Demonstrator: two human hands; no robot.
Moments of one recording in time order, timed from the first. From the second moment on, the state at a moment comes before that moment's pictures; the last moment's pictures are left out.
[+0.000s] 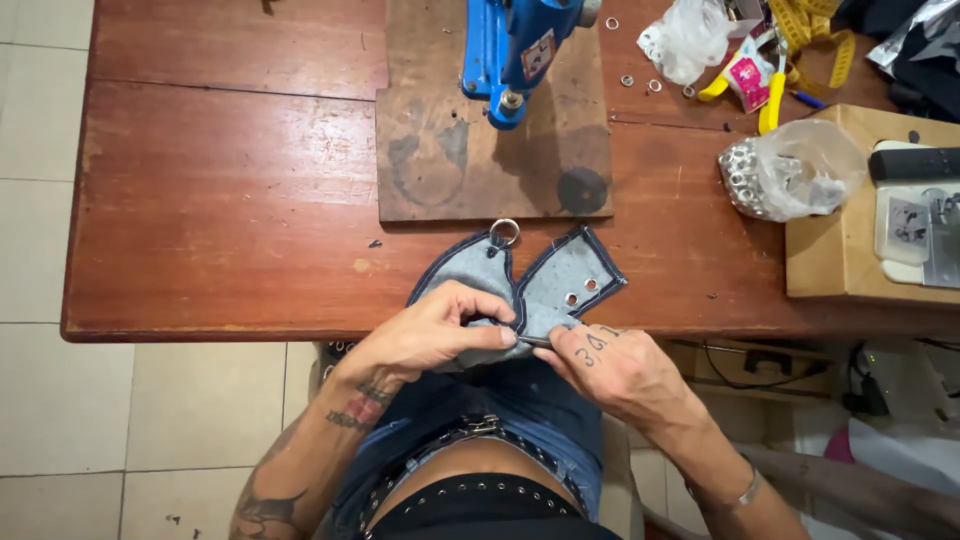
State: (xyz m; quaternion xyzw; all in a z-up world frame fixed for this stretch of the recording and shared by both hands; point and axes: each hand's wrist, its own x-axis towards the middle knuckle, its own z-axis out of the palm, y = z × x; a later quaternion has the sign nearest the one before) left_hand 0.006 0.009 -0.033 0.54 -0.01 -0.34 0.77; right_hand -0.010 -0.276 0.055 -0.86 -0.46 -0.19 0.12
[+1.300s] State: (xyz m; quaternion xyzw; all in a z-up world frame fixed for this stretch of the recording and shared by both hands) left_hand 0.074 0.140 0.169 0.92 -0.12 -0.19 0.32; right_hand 0.149 -0.469 0.101 -0.96 -0.07 -0.21 0.14
